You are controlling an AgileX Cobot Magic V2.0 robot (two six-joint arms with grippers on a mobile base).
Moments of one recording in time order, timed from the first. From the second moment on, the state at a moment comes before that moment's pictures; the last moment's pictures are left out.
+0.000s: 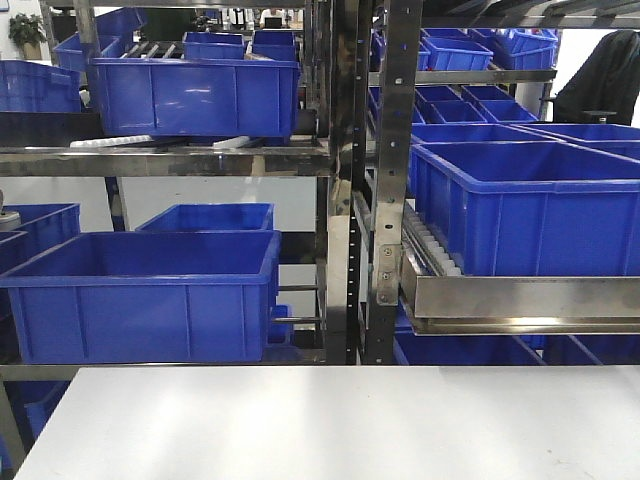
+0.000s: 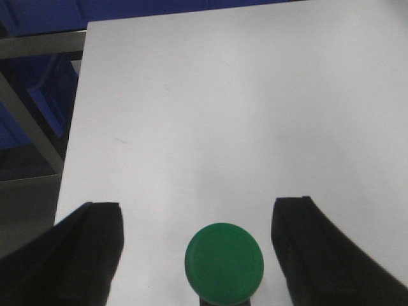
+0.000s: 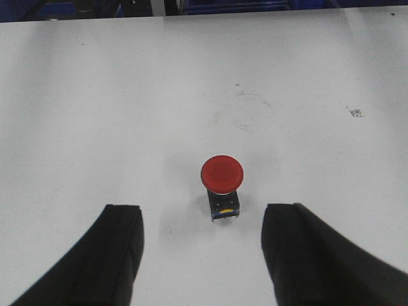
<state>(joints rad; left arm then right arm) -0.13 1.38 -0.33 -0.09 -0.38 0.10 0.01 0.59 -0.38 -0.05 0.50 0.10</state>
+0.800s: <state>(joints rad) -0.13 1.70 -0.34 0.01 -0.60 0.06 0.01 0.59 -0.38 -0.06 0.50 0.10</state>
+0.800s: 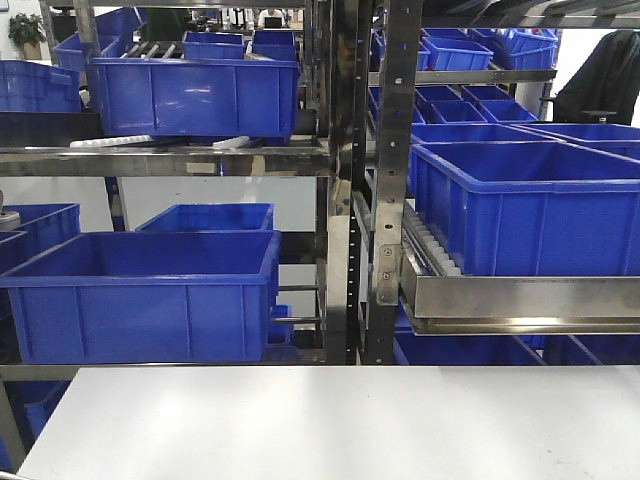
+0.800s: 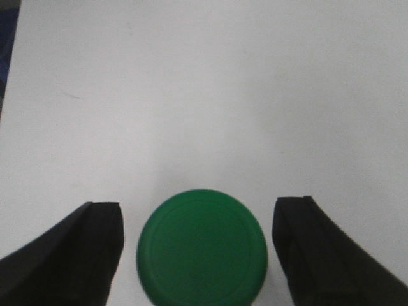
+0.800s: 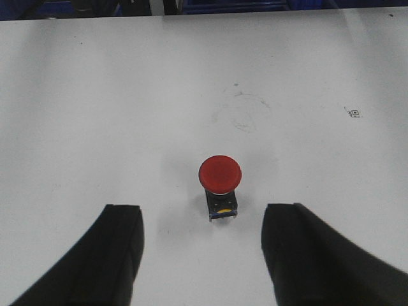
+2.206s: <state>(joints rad) -0.13 1.46 -0.34 -0.02 -0.58 0.05 0.01 1.02 -0.38 -0.30 0.37 0.36</state>
